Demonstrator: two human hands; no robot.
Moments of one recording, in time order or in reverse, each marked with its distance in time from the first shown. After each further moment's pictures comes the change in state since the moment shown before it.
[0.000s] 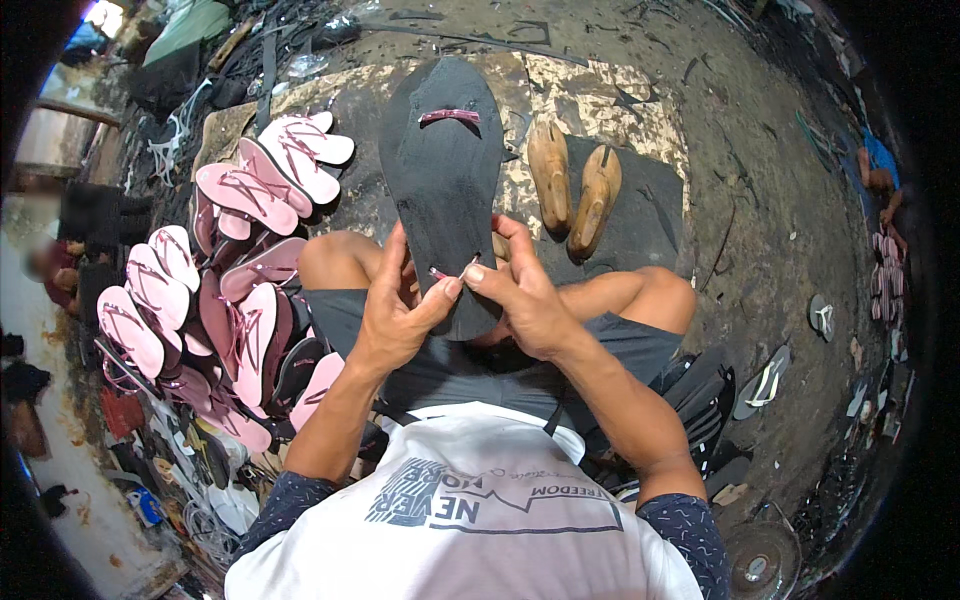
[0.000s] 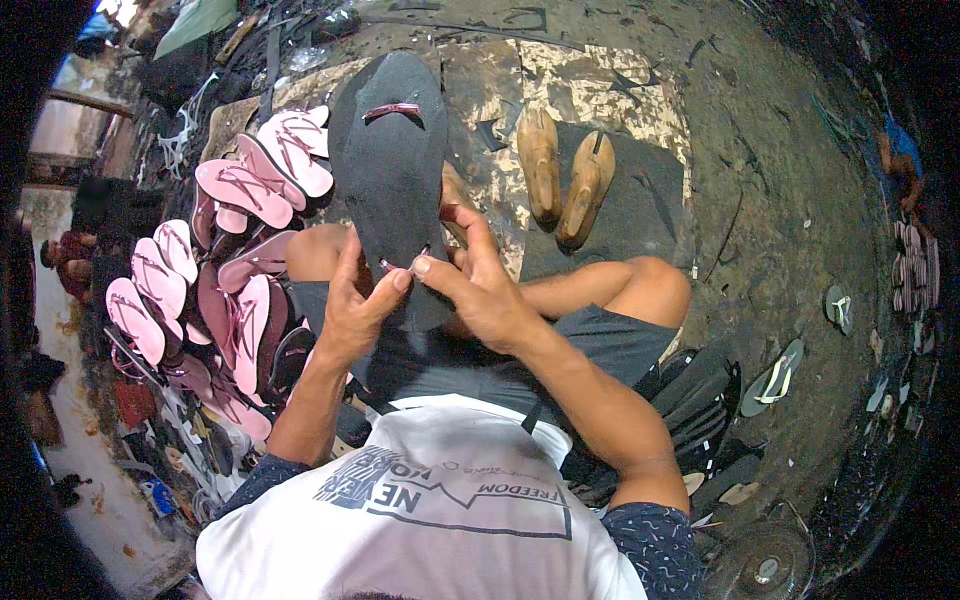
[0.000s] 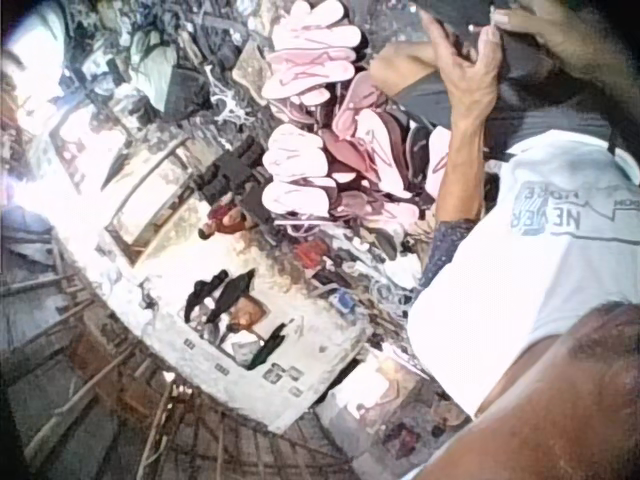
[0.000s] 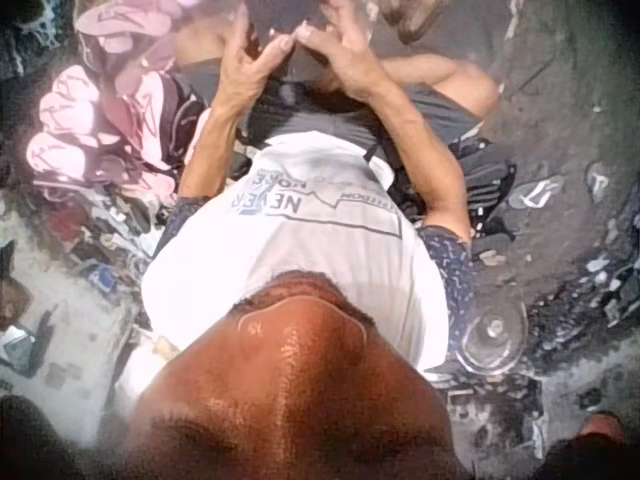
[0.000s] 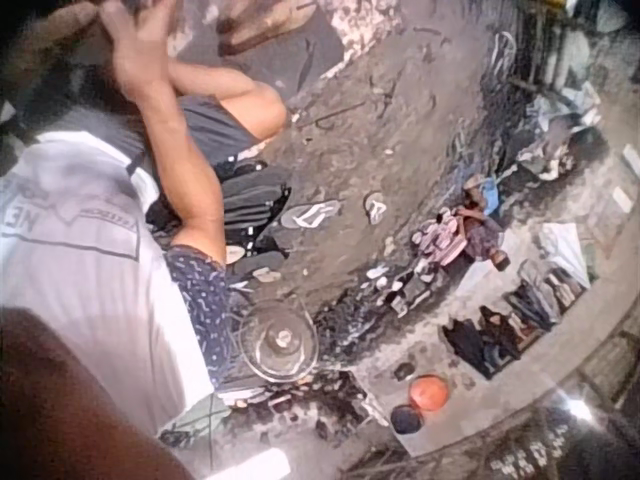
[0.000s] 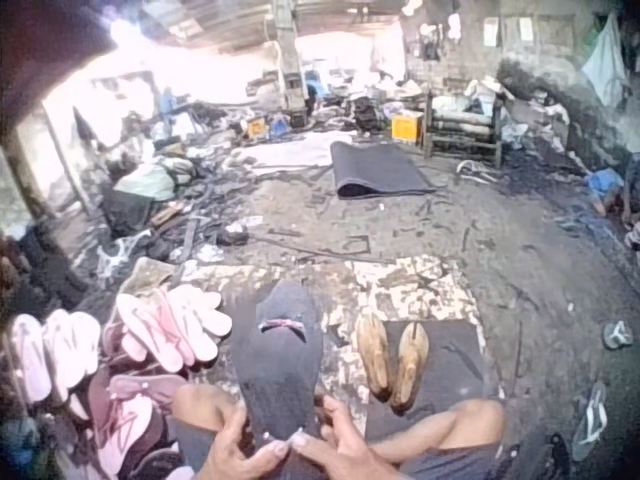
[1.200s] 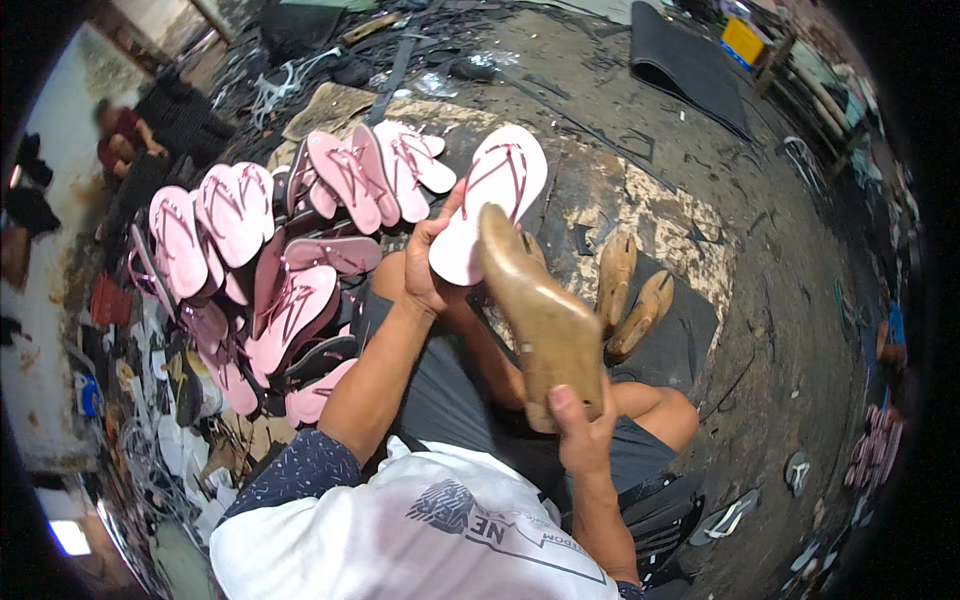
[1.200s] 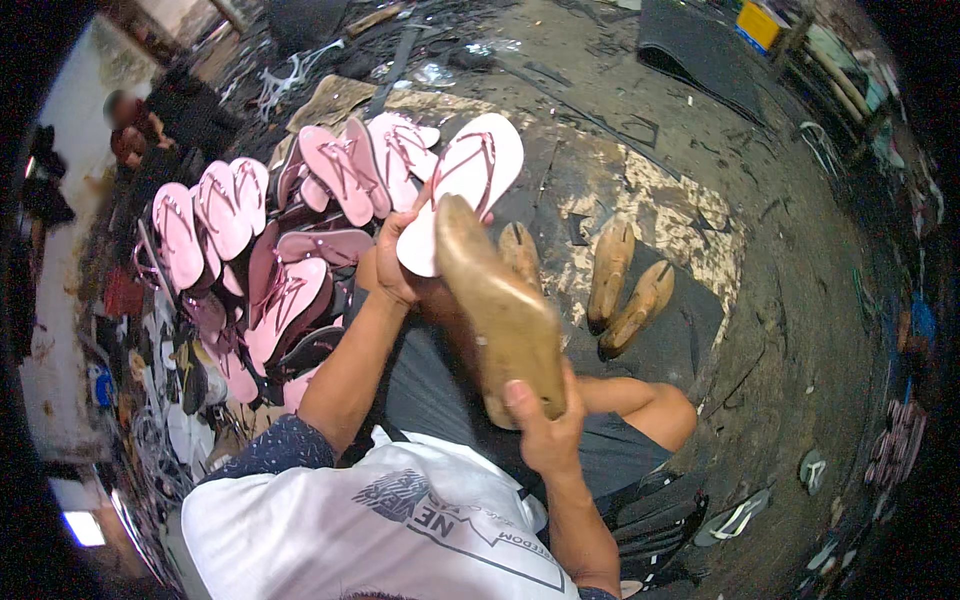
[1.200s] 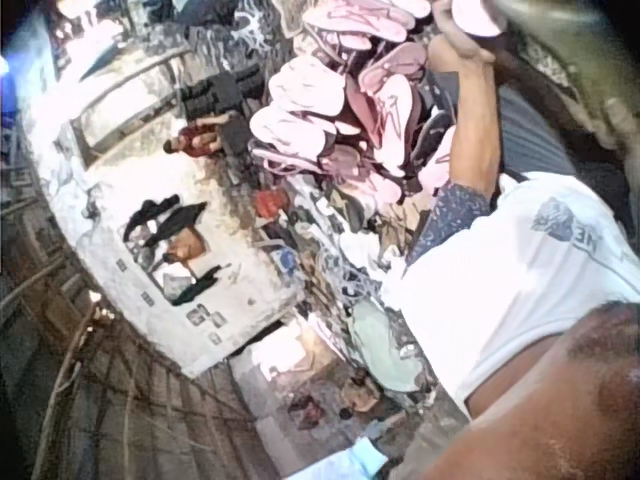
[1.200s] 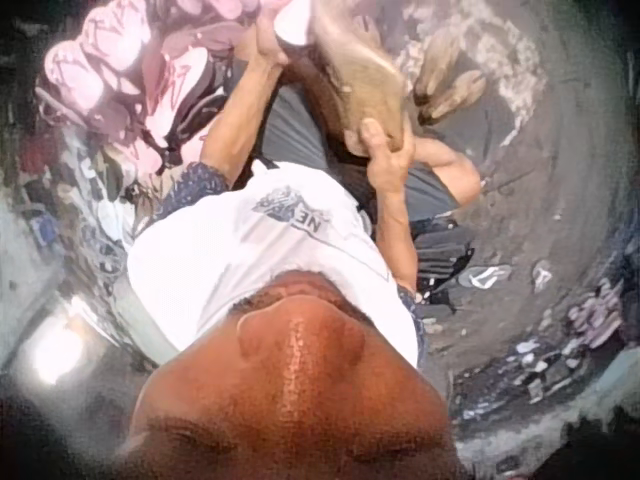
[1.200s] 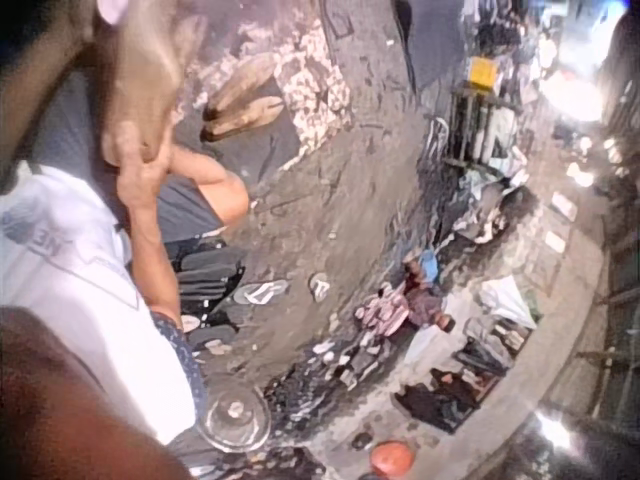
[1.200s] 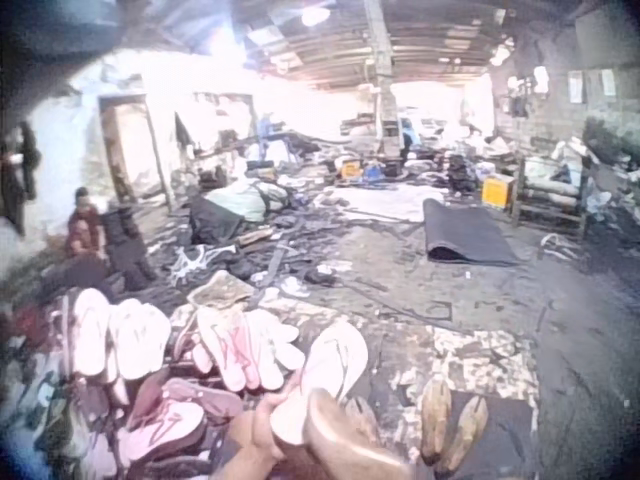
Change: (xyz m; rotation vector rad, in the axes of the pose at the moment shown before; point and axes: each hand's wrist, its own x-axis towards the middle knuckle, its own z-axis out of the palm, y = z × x) left_hand 0.083 -0.024 -0.081 -1.022 -0.173 0.274; right_hand -0.053 0.010 0.015 -0.323 0.222 -0.224
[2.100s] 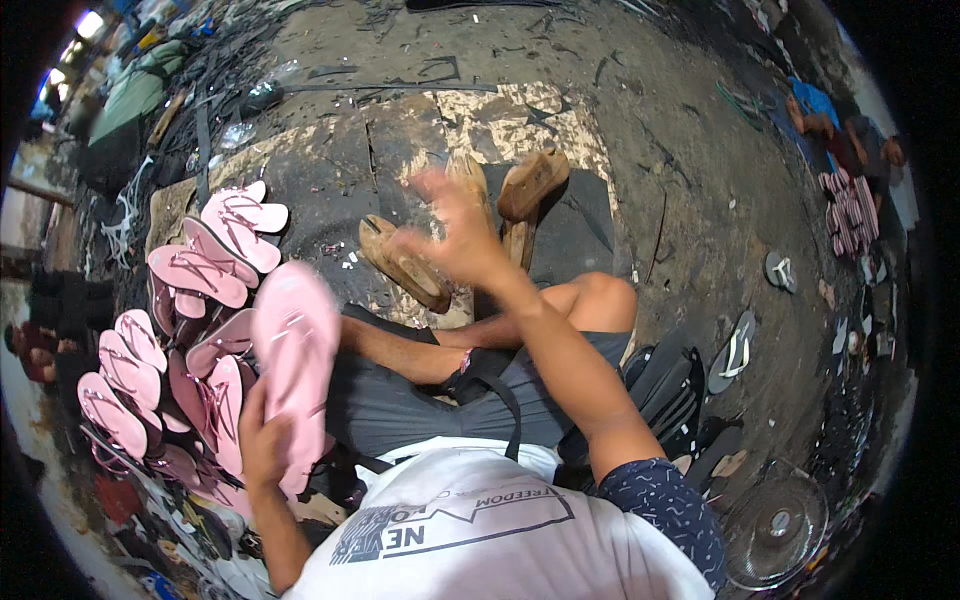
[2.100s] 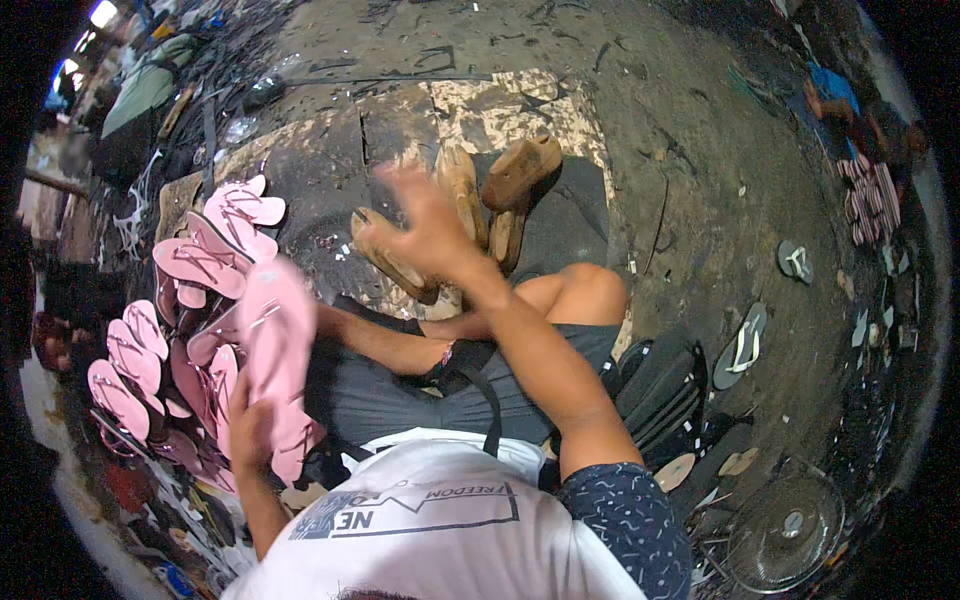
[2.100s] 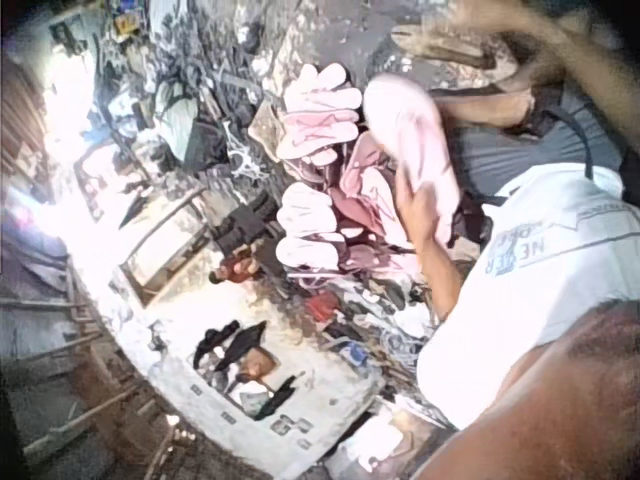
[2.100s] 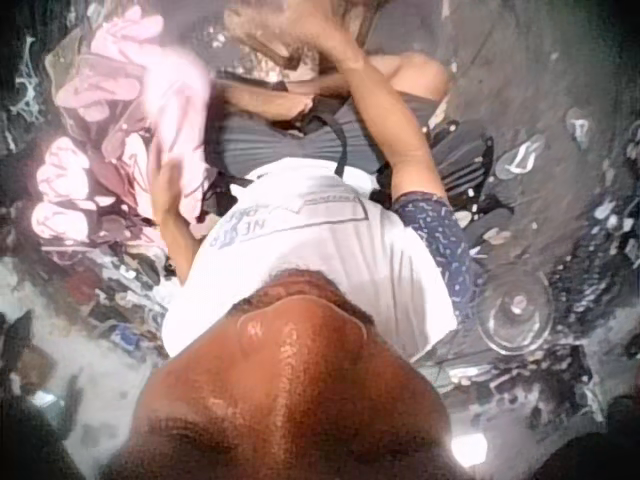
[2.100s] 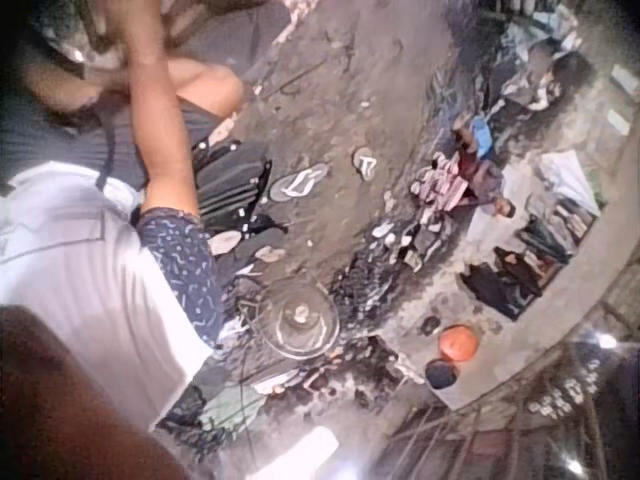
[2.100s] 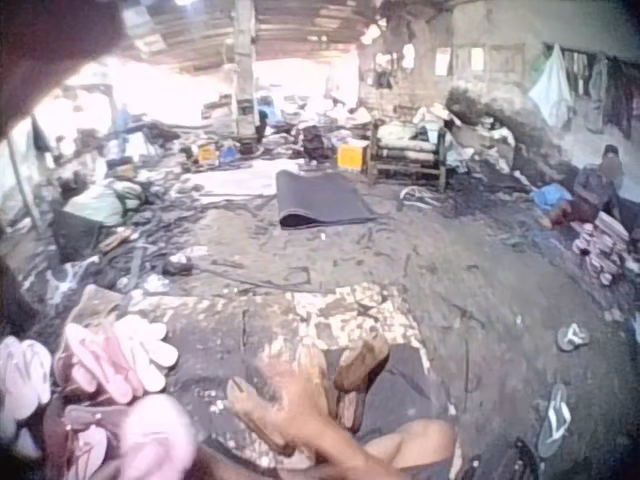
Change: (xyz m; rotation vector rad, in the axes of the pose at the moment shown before) left_hand -0.183 0.073 0.024 1.243 0.599 -0.335; right_hand 0.167 0.035 -0.063 -0.899 0.048 -0.631
